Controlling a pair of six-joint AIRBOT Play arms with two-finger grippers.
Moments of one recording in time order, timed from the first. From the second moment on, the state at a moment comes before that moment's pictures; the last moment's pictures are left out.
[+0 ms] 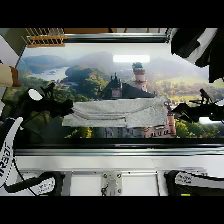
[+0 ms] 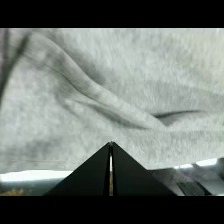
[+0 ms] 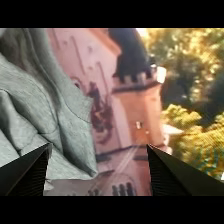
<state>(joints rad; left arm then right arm) 0.05 -1.35 0.99 1.10 -1.08 -1.60 -0.54 -1.46 0.98 -0.96 1.11 1.20</state>
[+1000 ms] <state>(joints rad) -0.24 -1.40 1.09 1.10 -1.03 -1.61 -0.33 -1.66 1.02 -0.65 1.16 0.97</state>
